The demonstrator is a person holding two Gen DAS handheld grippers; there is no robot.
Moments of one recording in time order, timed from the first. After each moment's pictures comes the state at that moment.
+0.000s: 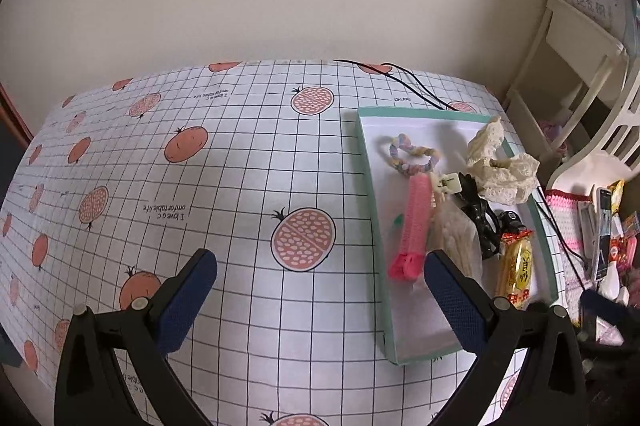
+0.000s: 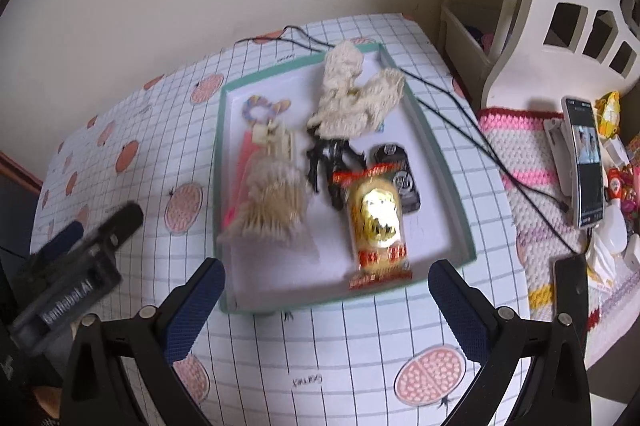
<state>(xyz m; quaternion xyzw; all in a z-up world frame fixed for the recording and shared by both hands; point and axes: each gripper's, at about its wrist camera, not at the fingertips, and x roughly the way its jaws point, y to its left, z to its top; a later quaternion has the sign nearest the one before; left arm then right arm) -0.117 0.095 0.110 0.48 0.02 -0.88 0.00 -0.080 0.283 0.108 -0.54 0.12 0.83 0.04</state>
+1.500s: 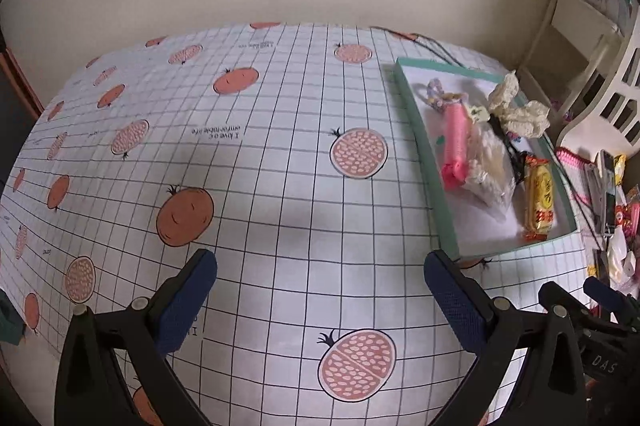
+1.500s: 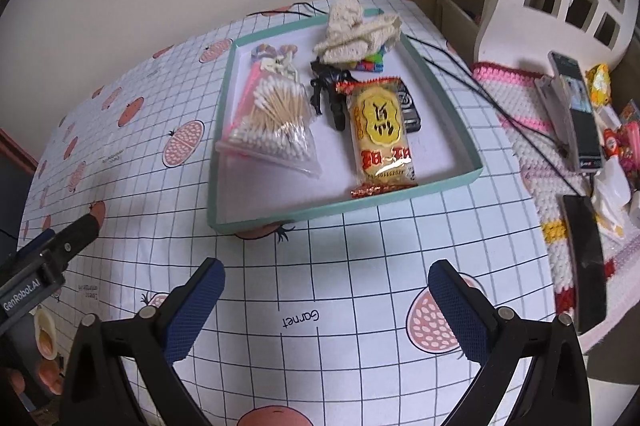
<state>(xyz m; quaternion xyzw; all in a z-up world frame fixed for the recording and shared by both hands) -0.039 0.038 0.083 0.50 0.02 -0.86 0.01 -0.010 0.260 0.069 -0.53 0.11 0.84 0.04</state>
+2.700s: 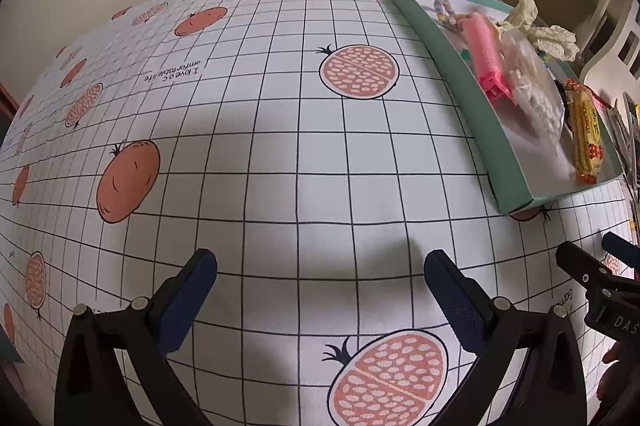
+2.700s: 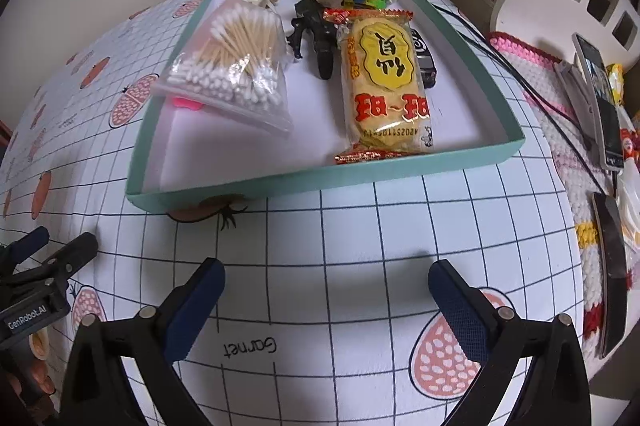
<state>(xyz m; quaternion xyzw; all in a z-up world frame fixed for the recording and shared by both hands) -0.047 0.046 -0.001 0.55 -0.01 -0.84 -0.01 -0.030 0.263 0.001 -0.55 0.06 0.83 0.06</state>
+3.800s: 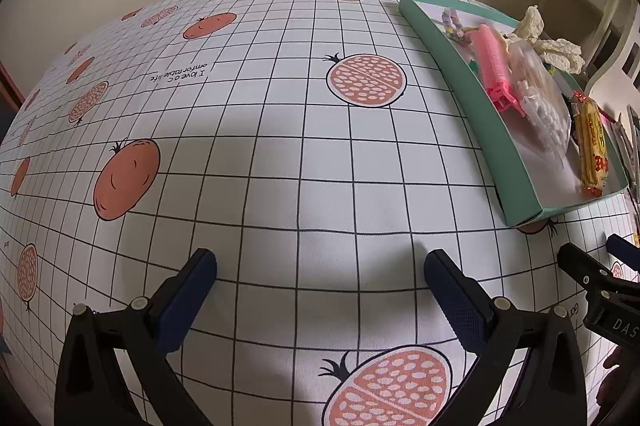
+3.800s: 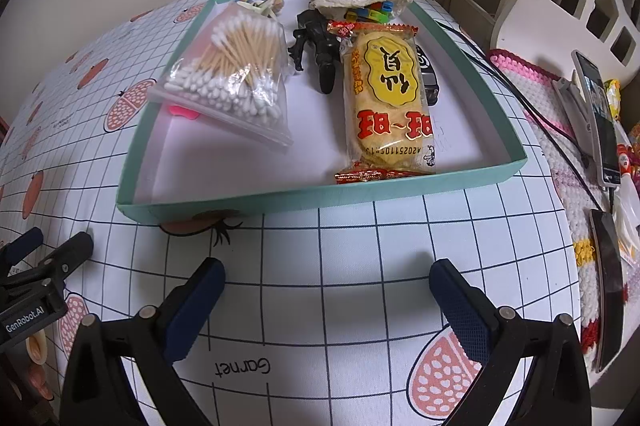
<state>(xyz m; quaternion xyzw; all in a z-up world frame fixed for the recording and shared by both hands) -0.046 0.043 -0.007 0.52 0.00 -0.85 0.00 -0.037 0.266 0.000 -0.53 0.04 0.84 0.06</state>
